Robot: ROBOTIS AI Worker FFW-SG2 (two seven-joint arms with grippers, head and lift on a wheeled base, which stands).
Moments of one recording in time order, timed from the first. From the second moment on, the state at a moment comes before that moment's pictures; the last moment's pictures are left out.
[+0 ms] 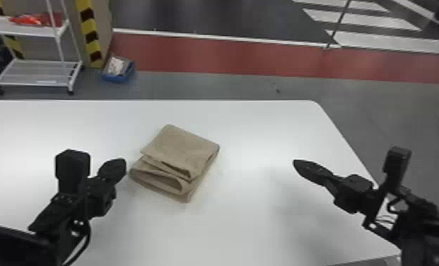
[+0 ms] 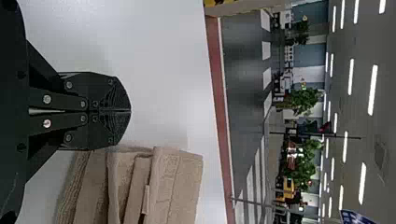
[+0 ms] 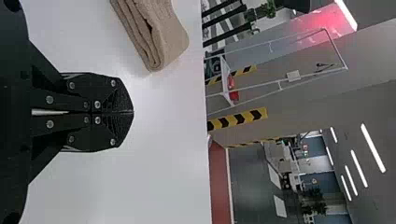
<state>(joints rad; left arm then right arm) 0.07 0.28 -0.26 -1.68 0.25 0.33 0.02 0.15 -0.21 -0.41 -1.78 -0.19 0.53 0.91</state>
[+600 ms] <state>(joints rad) 0.13 0.29 -0.26 -1.76 0.31 0.36 0.00 0.12 -0.21 -0.39 -1.76 -0.19 0.52 0.91</state>
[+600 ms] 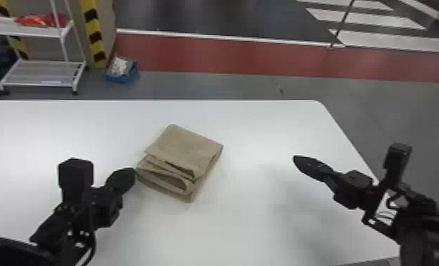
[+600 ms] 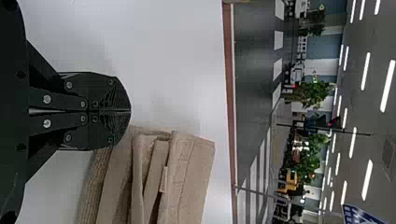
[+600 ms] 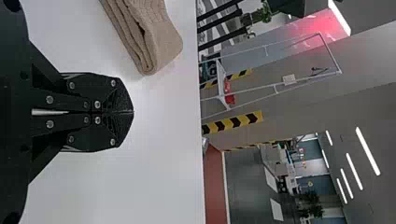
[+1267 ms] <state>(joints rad) 0.21 0.28 -0.34 -1.88 0.34 0.41 0.01 0.09 -0.23 -0.40 -1.67 -0.23 0.45 0.92</state>
